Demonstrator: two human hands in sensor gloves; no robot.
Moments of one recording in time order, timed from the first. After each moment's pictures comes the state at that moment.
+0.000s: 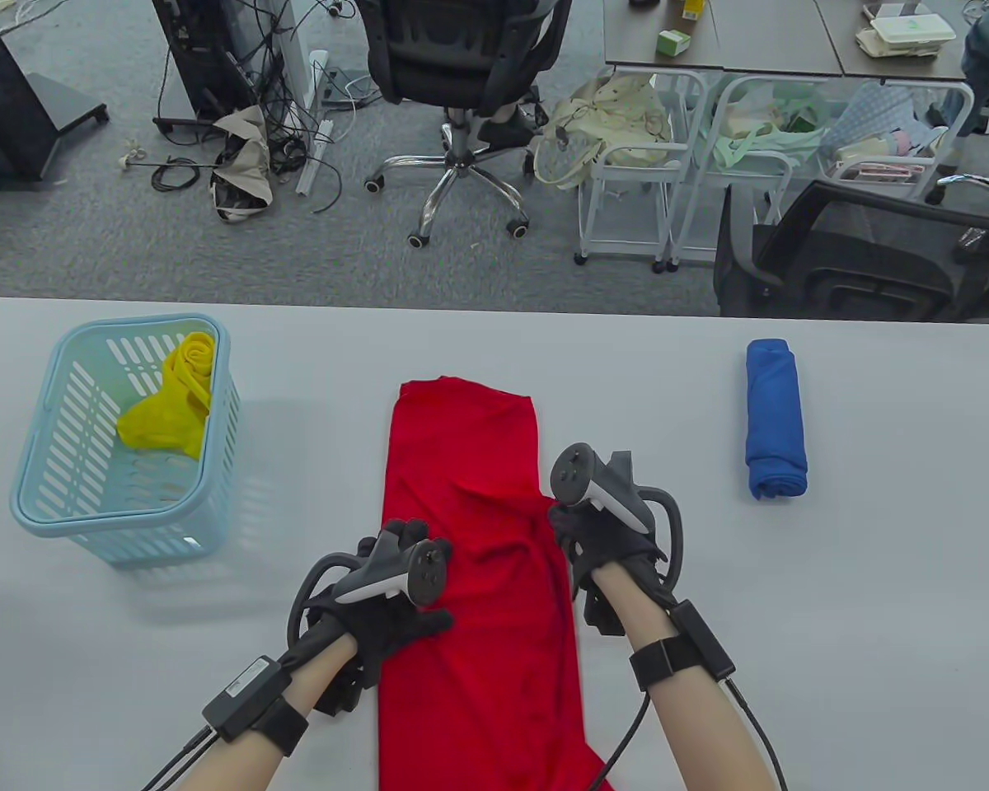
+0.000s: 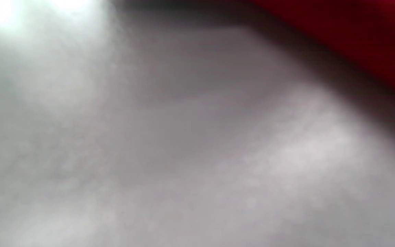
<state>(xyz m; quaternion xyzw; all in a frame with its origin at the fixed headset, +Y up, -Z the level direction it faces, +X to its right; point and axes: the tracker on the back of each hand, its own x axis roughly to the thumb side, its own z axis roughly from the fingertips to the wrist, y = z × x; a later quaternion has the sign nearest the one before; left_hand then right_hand) -0.152 -0.792 -0.312 -0.31 -0.16 -0.07 0.93 0.107 -0.738 -0.376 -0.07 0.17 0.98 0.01</state>
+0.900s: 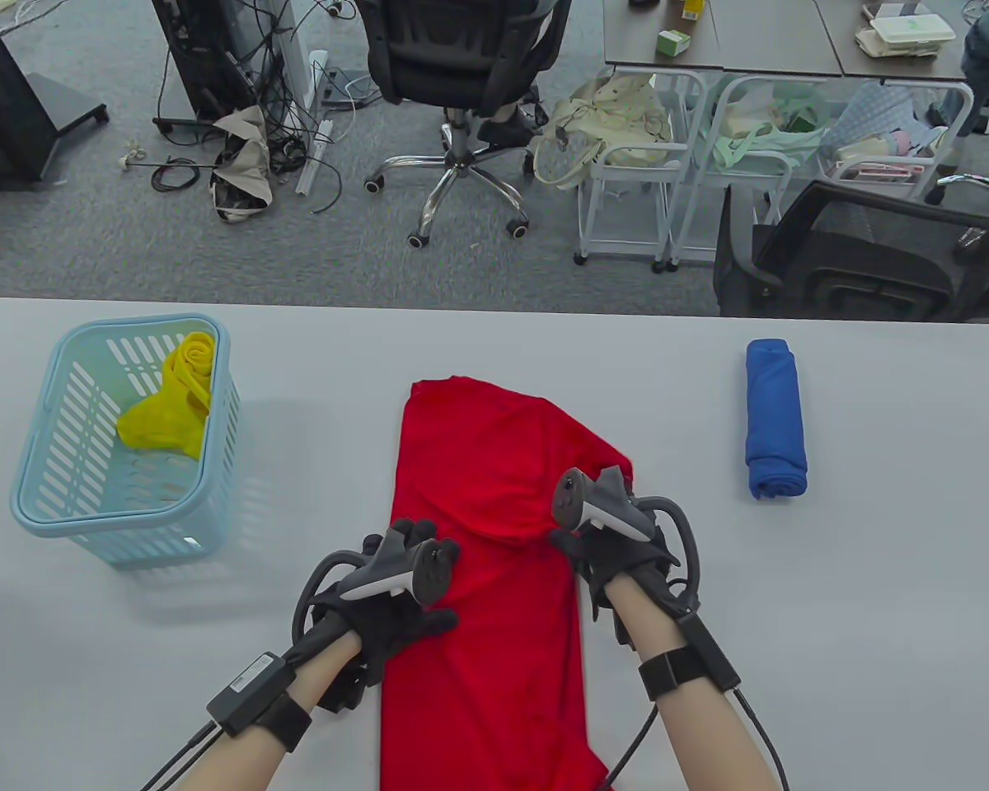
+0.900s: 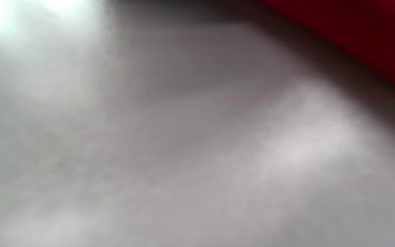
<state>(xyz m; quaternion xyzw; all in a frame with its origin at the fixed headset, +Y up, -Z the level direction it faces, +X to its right) -0.142 -0.793 -0.315 -0.32 -0.18 -0.07 0.93 0.119 -0.761 -0.363 0.00 0.25 0.97 -0.06</state>
